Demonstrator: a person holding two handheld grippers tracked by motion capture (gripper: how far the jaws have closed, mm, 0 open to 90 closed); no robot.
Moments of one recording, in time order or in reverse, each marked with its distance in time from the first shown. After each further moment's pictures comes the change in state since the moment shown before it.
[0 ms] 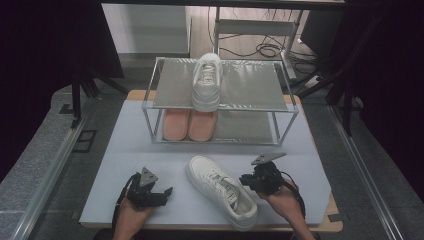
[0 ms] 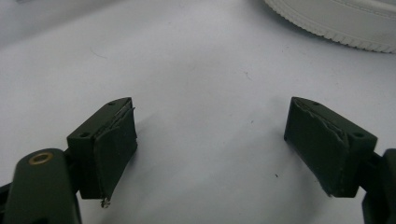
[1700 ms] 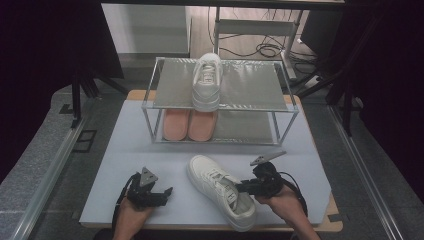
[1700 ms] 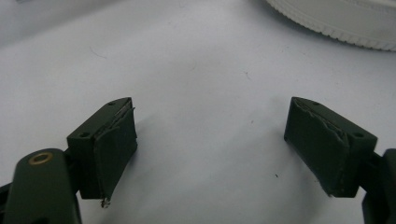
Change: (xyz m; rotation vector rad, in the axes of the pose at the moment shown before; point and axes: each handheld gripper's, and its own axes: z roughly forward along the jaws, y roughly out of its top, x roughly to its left) left arm 0.000 0.000 0.000 -0.004 -0.001 -0.007; right arm 0.015 0.009 -0.011 0.058 0.151 0.093
